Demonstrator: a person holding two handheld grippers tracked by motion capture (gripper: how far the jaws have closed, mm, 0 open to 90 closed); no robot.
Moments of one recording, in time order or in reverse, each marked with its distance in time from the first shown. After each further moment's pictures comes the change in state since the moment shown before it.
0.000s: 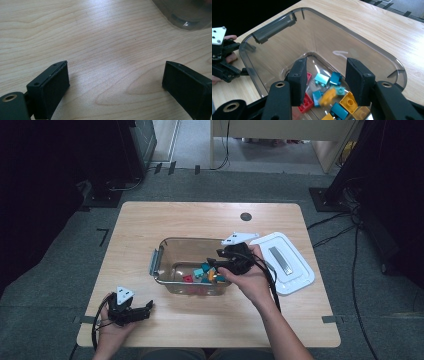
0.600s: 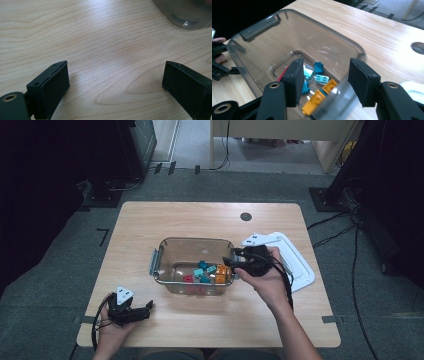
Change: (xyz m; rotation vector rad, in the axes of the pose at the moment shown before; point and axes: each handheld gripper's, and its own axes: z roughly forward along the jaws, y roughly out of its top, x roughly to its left) left arm 0.000 0.000 0.000 0.000 -0.001 0.001; right arm -0.024 -0.018 -0.034 -0.047 -0.068 0.038
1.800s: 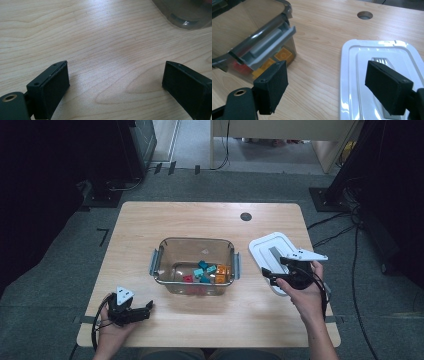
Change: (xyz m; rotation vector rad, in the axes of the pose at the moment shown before) left arm 0.000 0.000 -0.001 0.002 0.000 0.001; right arm -0.075 -0.079 -0.047 -0.024 -0.146 0.122
